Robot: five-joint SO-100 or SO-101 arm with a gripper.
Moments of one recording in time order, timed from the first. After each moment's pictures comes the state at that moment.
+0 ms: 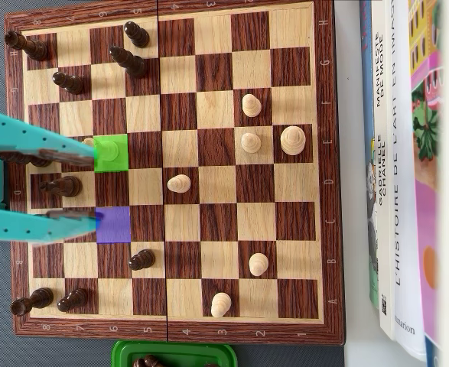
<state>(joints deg) 0.4 178.8 158.6 33.2 87.7</state>
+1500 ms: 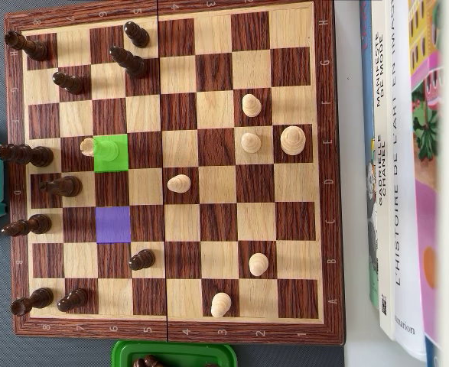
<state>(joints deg) 0.4 191.2 179.8 -50.0 87.7</state>
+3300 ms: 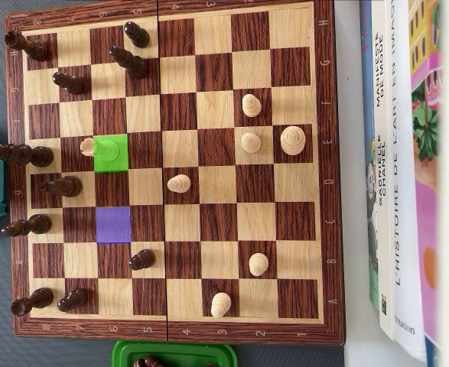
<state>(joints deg) 0.6 192.3 179.8 -103.2 87.8</state>
